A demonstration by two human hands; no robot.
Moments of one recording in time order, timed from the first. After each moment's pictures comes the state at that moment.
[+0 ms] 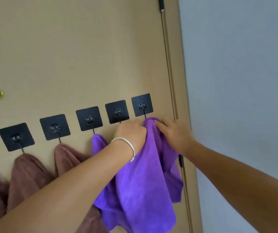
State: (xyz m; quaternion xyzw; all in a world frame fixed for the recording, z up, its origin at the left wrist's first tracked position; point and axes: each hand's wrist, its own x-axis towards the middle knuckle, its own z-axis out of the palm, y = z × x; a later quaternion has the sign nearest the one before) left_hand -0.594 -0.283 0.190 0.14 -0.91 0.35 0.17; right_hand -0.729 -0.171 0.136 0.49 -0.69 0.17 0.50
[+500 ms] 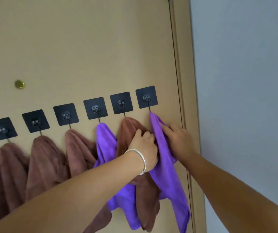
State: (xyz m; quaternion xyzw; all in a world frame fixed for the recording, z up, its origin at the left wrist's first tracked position) left_hand -0.600 -0.247 0.128 0.14 -0.91 0.39 0.05; right_hand -0.737 -0.179 0.083 0.48 -0.73 0.30 0.39
